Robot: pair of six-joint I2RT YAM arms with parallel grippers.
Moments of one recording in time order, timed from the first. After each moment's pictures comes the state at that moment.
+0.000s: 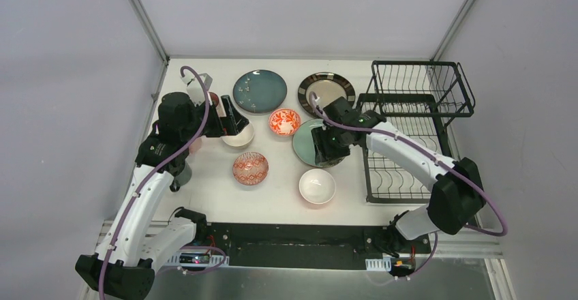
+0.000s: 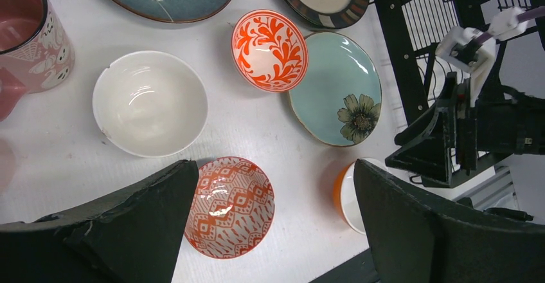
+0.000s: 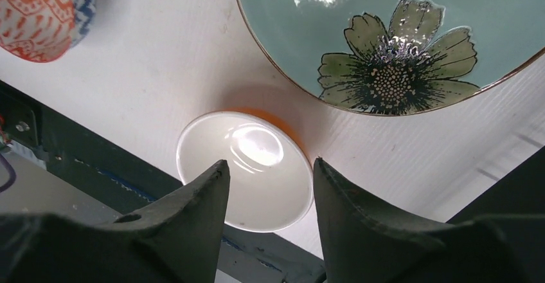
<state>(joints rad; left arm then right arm) -0.24 0.88 1.00 -0.50 0.27 -0.26 0.68 1.47 1.17 -0.83 -0.16 0.32</state>
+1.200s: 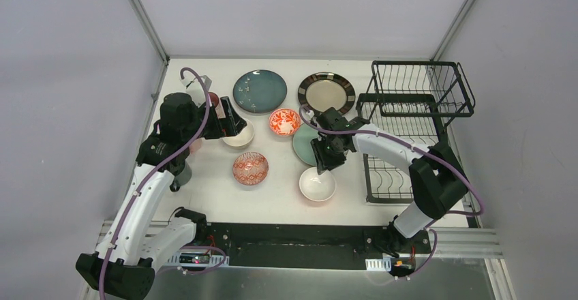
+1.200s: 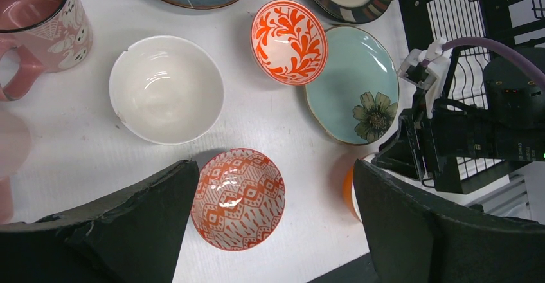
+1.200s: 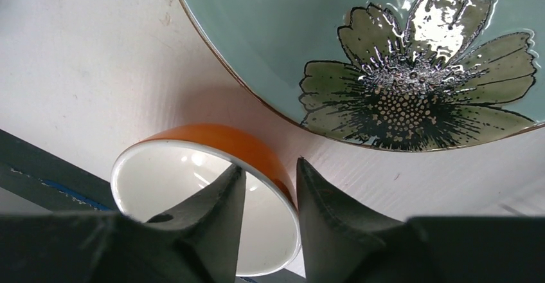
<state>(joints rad) -0.24 0.89 1.00 -0.54 0.22 -0.26 0.70 1.61 1.07 -0.73 -0.16 0.28</state>
